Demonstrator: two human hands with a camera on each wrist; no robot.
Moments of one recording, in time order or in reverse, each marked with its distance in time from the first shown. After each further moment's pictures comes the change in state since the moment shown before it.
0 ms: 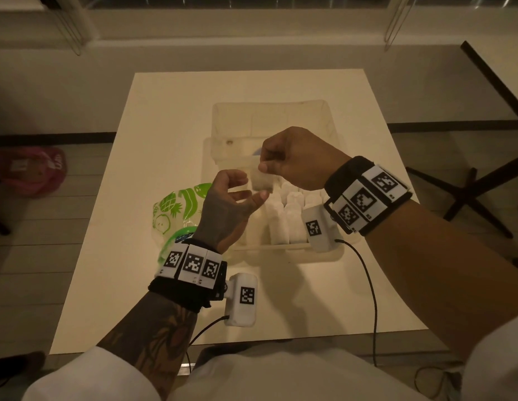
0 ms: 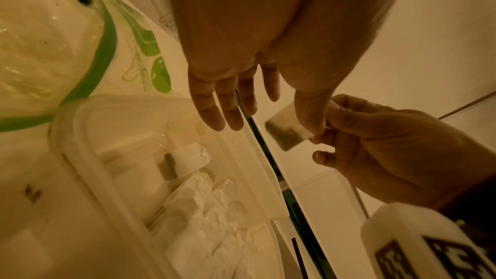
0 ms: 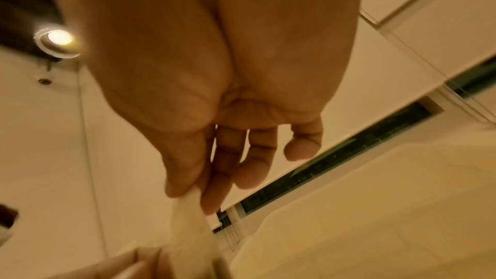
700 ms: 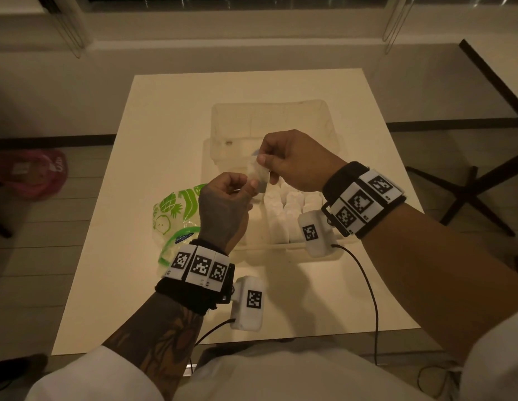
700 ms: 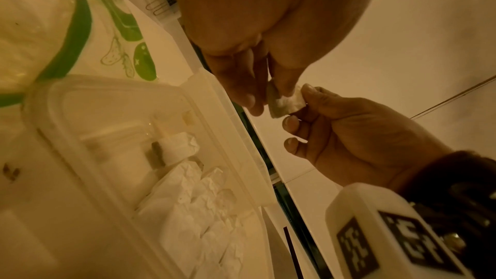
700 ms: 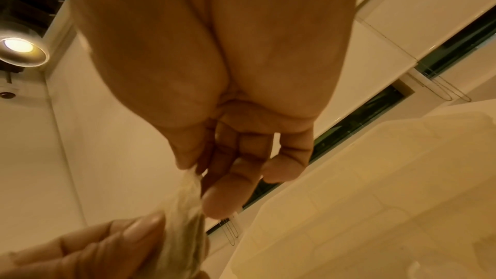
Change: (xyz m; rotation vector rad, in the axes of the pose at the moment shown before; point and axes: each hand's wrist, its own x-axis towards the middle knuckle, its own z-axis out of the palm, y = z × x) left_hand -0.006 0.009 0.012 0.035 0.202 0.180; right_hand -0.002 0.002 0.007 0.175 0.053 0.075
